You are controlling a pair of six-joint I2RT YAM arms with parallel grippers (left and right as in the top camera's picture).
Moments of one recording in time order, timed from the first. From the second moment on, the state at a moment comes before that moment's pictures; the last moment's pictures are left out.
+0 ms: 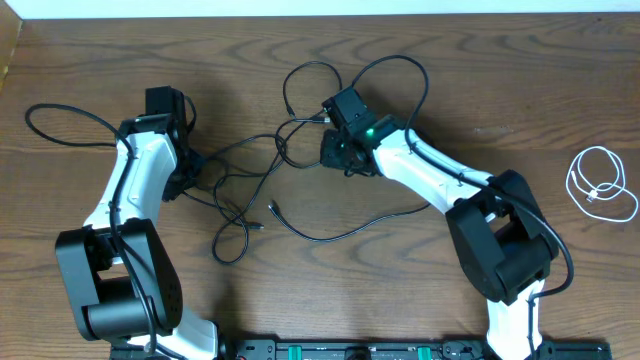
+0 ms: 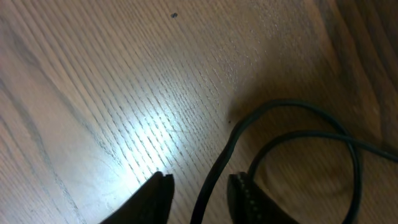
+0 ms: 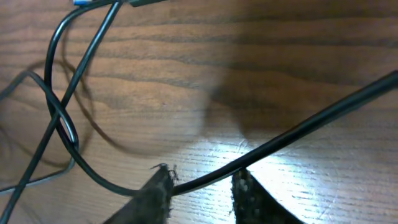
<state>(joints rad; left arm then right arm) 0.14 1.75 1.20 -0.91 -0.28 -0.80 0.62 2.07 1.47 -0.51 -0.09 0.79</state>
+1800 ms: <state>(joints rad) -0.02 1.51 1.25 -0.90 -0.09 -0.45 0.48 2.11 1.47 -0.55 -0.37 0.77</state>
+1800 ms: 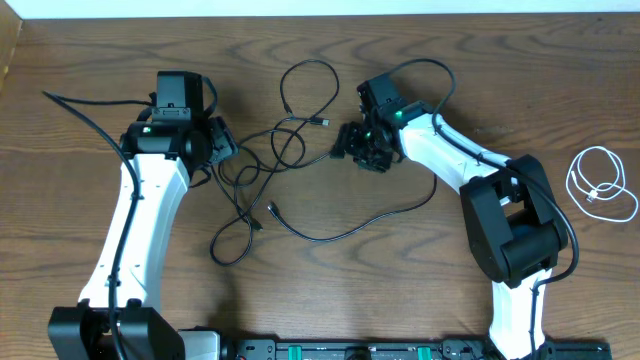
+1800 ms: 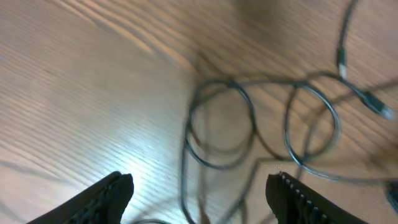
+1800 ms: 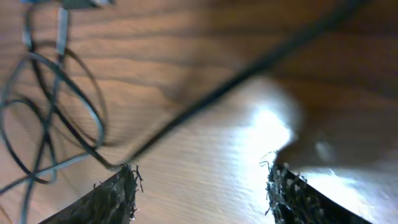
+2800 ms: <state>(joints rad) -0.21 1.75 1.10 -0.76 0.09 -0.20 0.59 2.12 1.47 -0.44 -0.04 1.10</state>
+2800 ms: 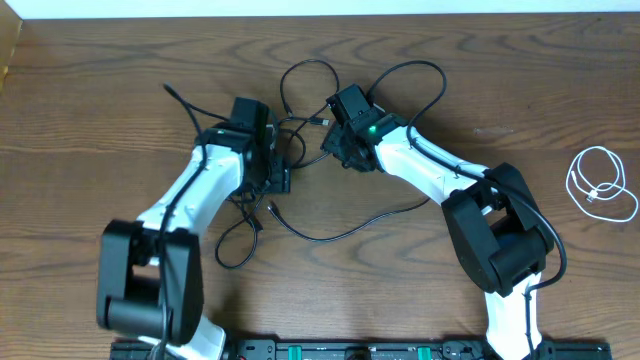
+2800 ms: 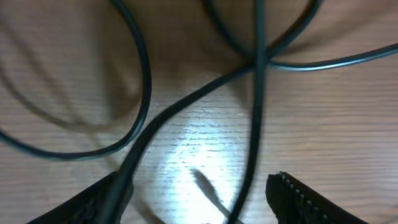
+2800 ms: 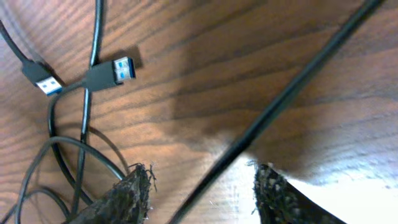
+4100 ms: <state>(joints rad) 0.03 1.78 1.10 -0.73 -0.28 -0.53 0.46 1.91 1.47 -0.74 -0.41 0.56</state>
